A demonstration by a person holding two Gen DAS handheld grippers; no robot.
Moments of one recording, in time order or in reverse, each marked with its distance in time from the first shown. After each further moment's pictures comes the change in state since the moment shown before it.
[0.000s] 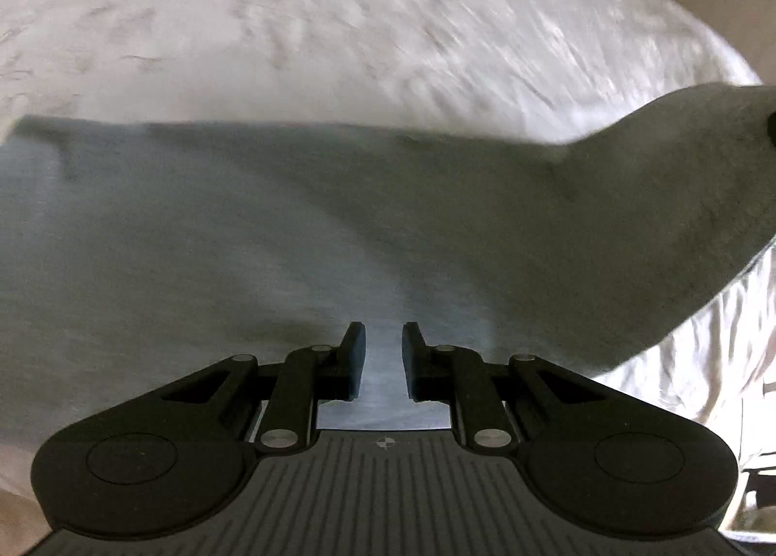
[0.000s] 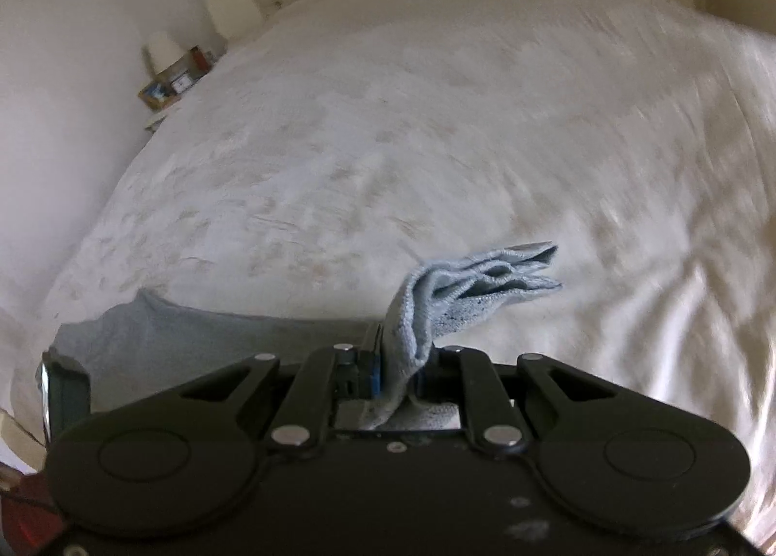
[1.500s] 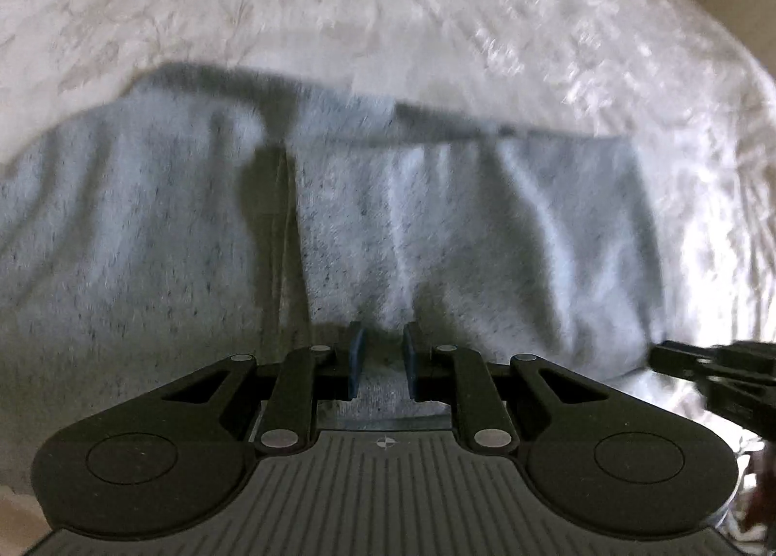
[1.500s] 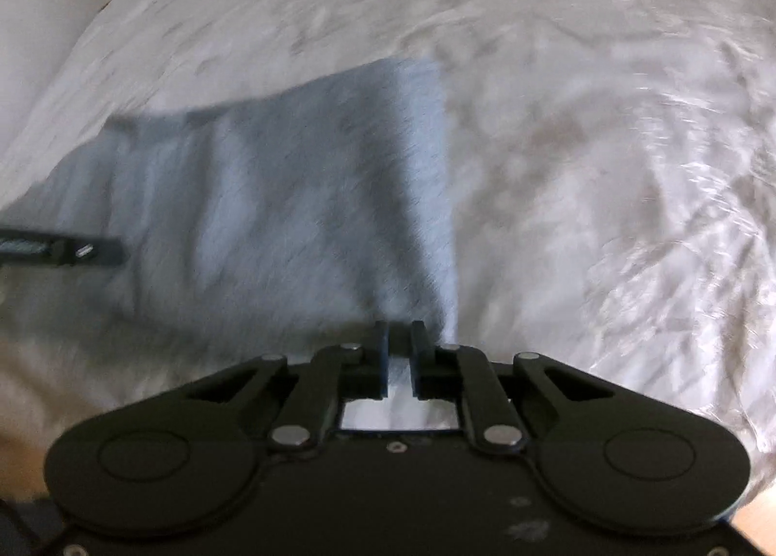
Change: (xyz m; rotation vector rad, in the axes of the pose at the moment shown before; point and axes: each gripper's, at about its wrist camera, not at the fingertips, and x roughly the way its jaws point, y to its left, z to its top) left arm -0.002 0.138 0.005 -0.024 0.082 0.010; right arm 0.125 0.122 -0.120 -0.009 0.326 -0.108
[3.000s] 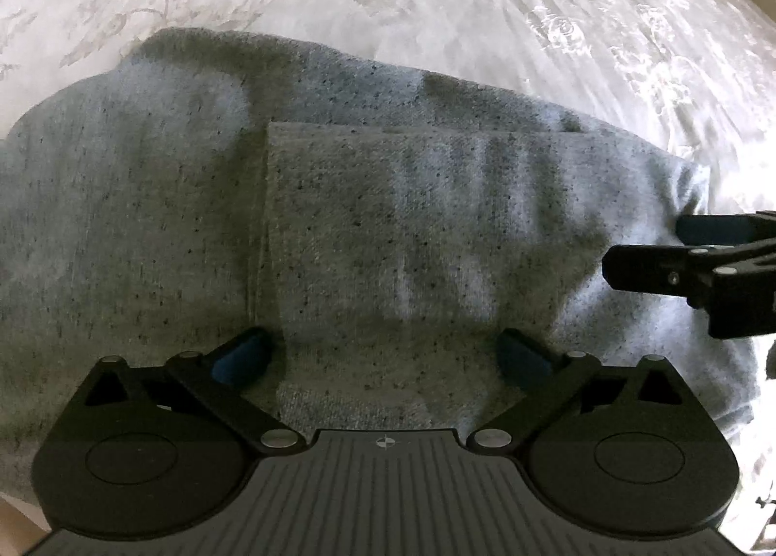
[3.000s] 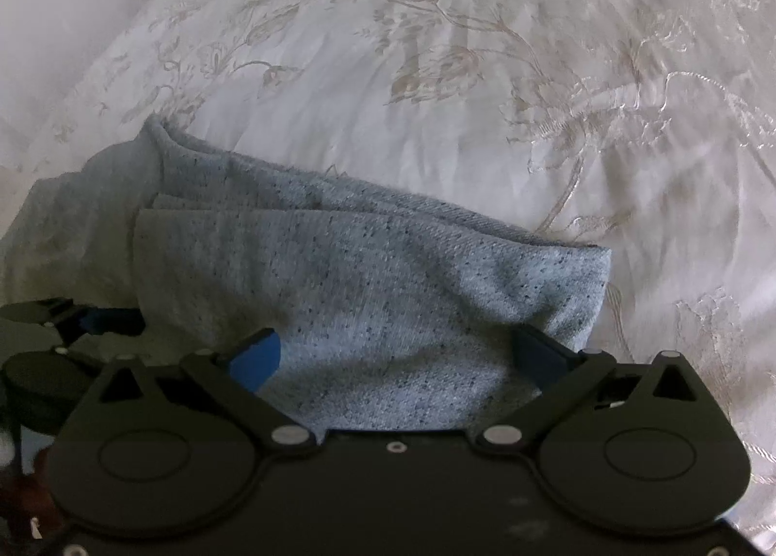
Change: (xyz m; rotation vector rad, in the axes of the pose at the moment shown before) left arm 0.060 -0.036 0.012 -0.086 -0.021 0.142; right arm 0.083 0.021 0.104 -0.192 0.043 0.168
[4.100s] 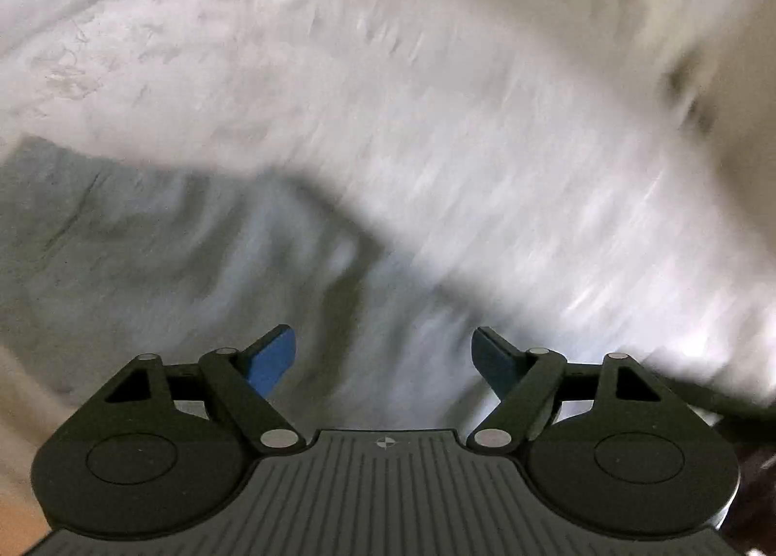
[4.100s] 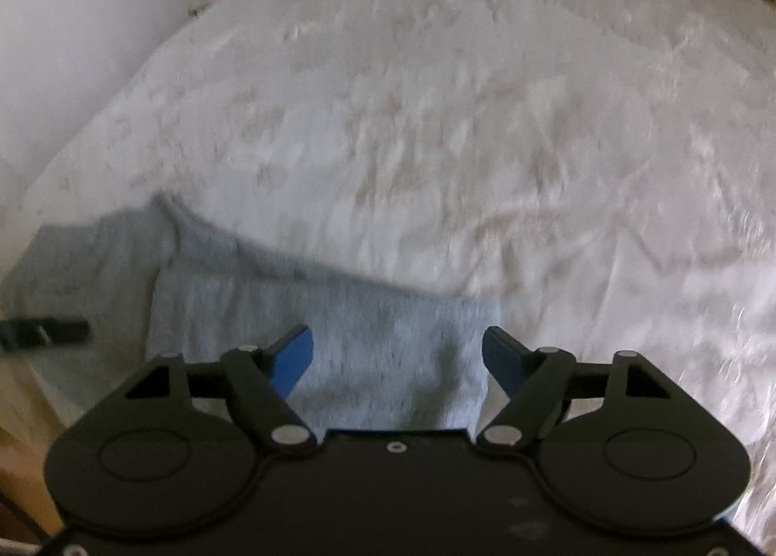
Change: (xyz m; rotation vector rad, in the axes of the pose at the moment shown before) left arm -0.161 0.069 -0.016 -0.401 -0.347 -0.200; right arm -0.088 0.004 -0.001 -0.022 -0.205 -0.090
